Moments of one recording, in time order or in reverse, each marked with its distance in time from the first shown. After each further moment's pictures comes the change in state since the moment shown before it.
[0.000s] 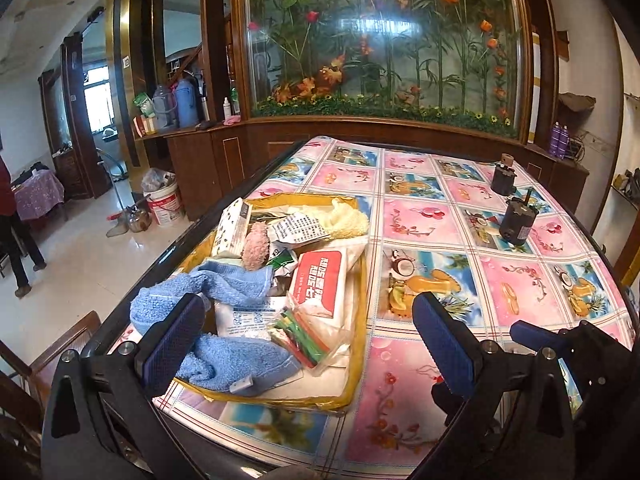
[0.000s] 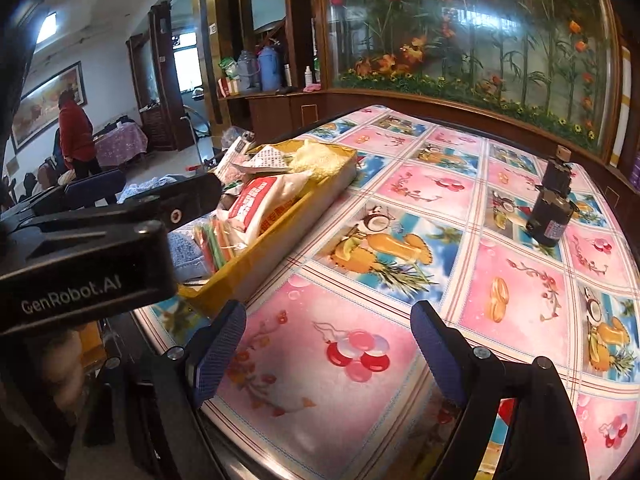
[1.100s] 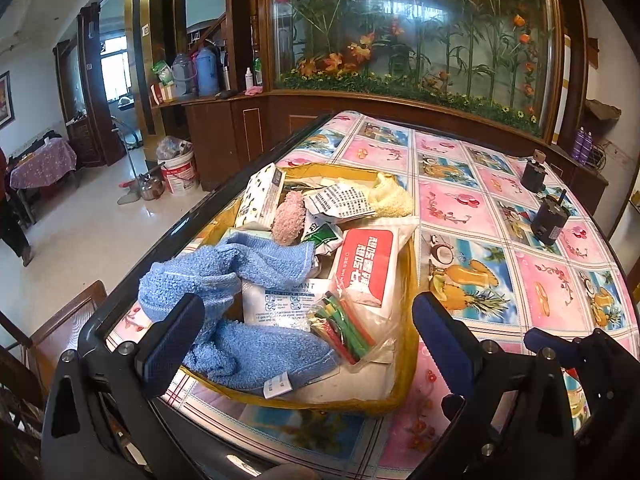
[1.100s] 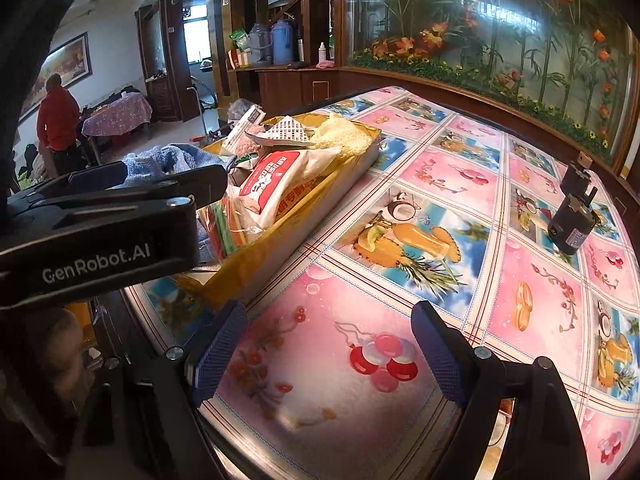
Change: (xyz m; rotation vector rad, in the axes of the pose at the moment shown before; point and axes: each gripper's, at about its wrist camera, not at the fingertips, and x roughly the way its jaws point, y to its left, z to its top) left arm 0.033 0.033 -0.007 -0.073 0.093 0.042; right arm 0.030 0.019 0.008 -0.060 0.088 -0.007
